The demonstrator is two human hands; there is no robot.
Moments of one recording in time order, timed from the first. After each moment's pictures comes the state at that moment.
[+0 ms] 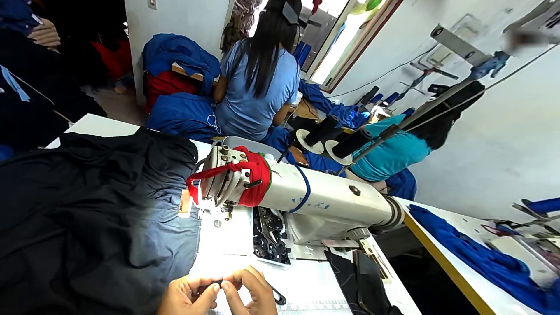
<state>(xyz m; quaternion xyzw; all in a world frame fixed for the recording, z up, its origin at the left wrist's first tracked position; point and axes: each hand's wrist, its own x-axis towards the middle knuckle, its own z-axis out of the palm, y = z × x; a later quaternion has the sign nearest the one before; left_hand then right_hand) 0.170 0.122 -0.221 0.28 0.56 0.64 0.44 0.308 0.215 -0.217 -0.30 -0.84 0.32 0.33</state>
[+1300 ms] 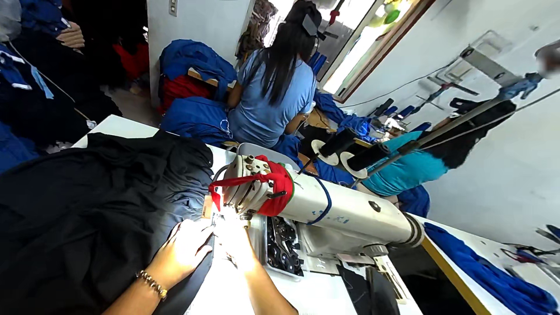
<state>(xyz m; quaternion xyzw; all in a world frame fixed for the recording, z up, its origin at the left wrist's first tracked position) 0.065 0.178 -0.277 0.65 0.70 0.31 -0.01 0.179 0.295 -0.230 -0.47 -0.67 0.55 0.18</state>
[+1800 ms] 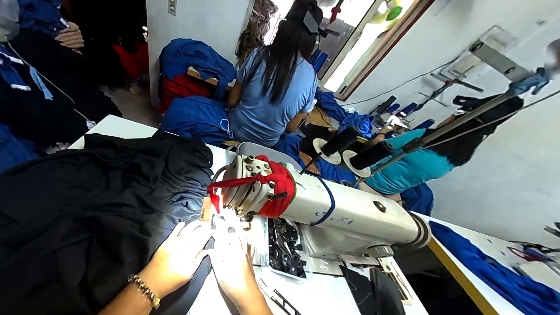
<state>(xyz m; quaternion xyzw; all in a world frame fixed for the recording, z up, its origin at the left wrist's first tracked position) 0.061 0.171 -0.275 0.68 0.69 0.26 -0.01 0.218 0.257 -0.251 -0.36 -0.91 0.12 0.16</state>
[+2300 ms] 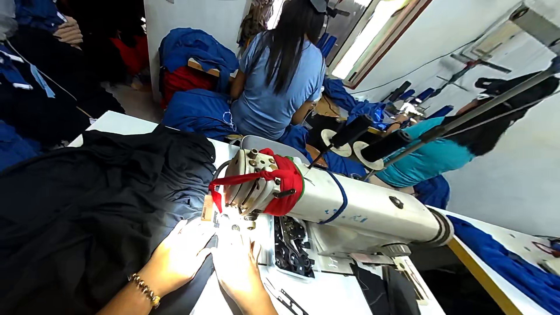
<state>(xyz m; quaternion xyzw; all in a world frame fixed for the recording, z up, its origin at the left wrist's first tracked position) 0.055 0.170 -0.275 0.68 0.70 0.23 0.00 0.207 0.254 -0.234 -0.41 -0.91 0.13 0.00</state>
